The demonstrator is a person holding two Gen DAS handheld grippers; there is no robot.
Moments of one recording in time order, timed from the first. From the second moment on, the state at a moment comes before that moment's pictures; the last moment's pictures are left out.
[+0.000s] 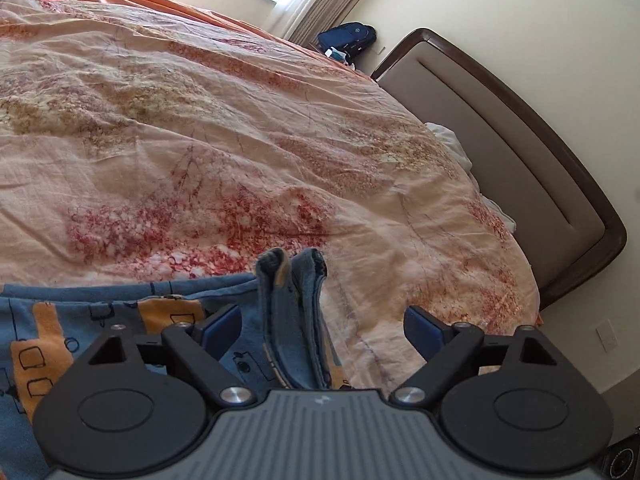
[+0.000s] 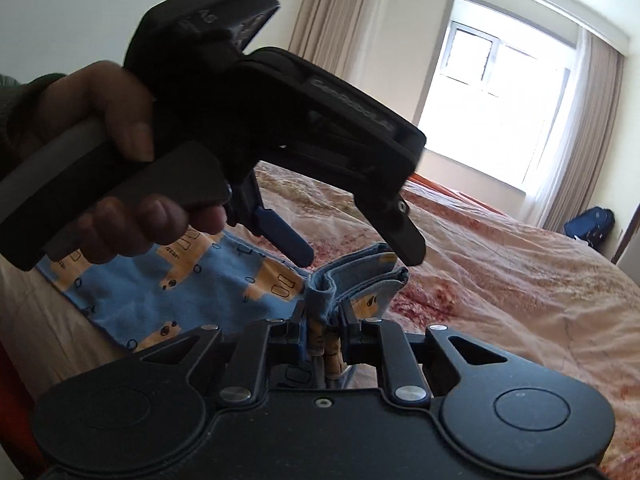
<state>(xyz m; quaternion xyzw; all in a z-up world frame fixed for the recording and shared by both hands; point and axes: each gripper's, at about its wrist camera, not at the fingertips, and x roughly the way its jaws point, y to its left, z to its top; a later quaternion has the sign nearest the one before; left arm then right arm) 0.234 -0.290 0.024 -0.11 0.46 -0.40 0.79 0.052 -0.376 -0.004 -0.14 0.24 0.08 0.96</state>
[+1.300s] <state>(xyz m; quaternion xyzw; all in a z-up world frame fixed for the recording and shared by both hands) 0.217 -0.066 -0.011 -0.23 0.44 -0.29 0.82 0.066 -0.208 0.002 -0.12 0.26 0.17 0.94</state>
